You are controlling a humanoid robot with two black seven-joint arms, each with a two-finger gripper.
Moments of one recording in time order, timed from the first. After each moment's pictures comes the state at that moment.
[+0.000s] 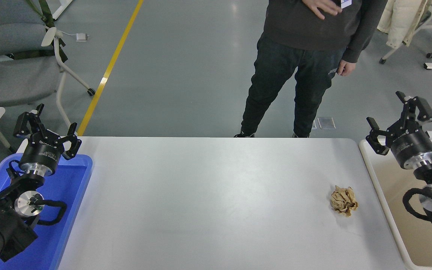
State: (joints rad) left arm -0.65 0.37 -0.67 -0.24 -0.07 -0.65 -0.64; right arm 0.44 -0.36 1.16 0.83 -0.48 0.24 0.39
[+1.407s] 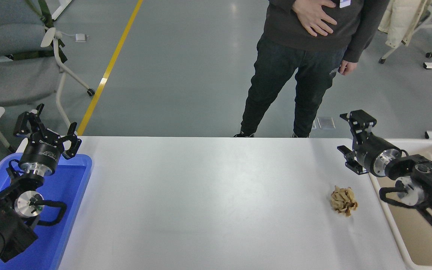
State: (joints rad) left arm -0.65 0.37 -0.67 -0.24 -0.07 -0.65 -0.64; right arm 0.56 -0.70 0.73 1.30 -0.68 -0.13 -0.23
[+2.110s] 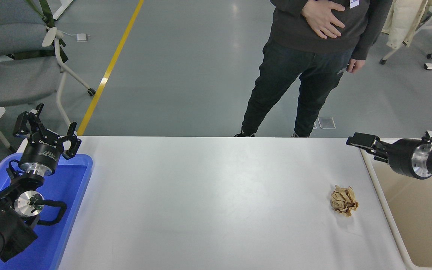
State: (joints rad) left arm -0.65 0.37 -0.67 -0.24 -0.07 -0.65 -0.64; right arm 0.74 -0.99 0.45 1.43 -1.33 0.26 -0.06
